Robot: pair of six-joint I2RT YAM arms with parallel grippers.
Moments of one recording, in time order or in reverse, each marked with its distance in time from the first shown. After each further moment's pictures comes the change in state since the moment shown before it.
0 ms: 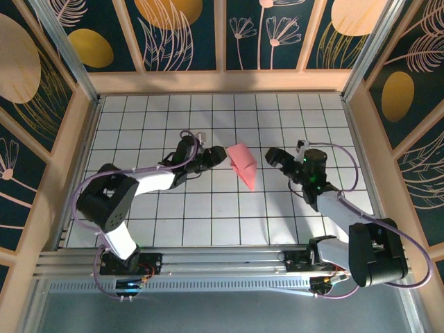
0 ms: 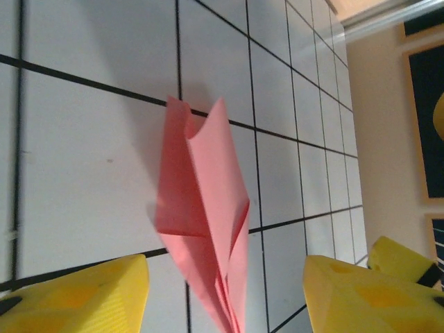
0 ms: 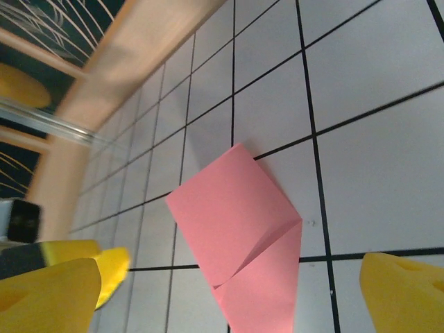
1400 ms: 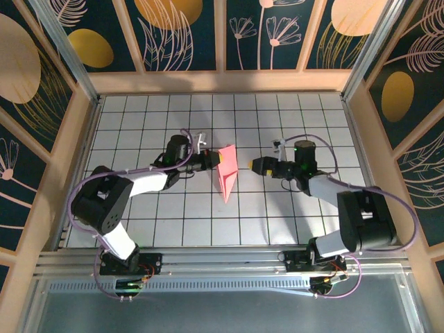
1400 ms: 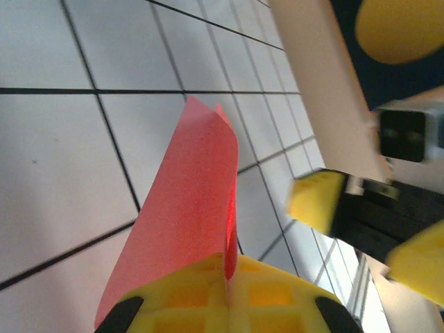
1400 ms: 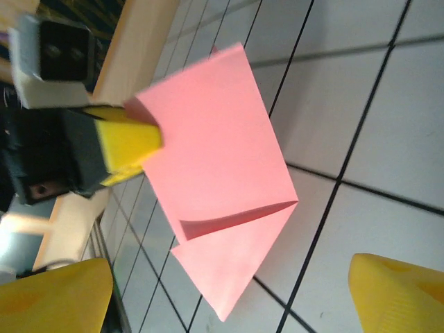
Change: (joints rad) left arm 0.073 -0.084 -0.102 0.114 0.309 0.236; right arm 0.056 0.291 0.168 -0.079 -0.503 -0.297
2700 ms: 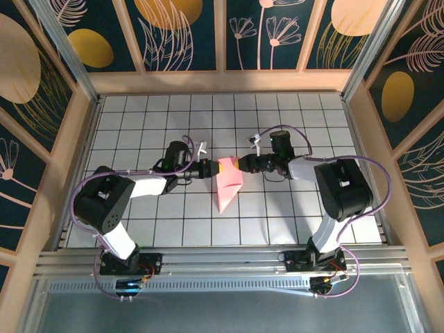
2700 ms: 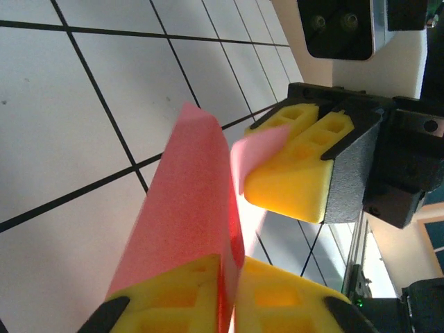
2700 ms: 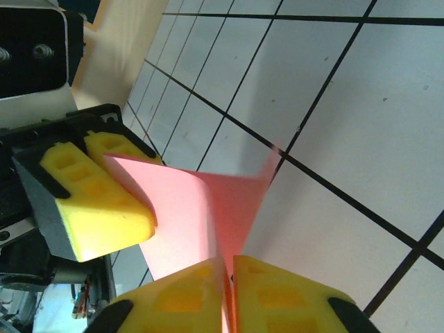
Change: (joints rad) left arm 0.006 0.019 -0.060 0.018 0.073 0.079; right arm 0.131 0.284 0.249 -0.070 -0.032 -0.121
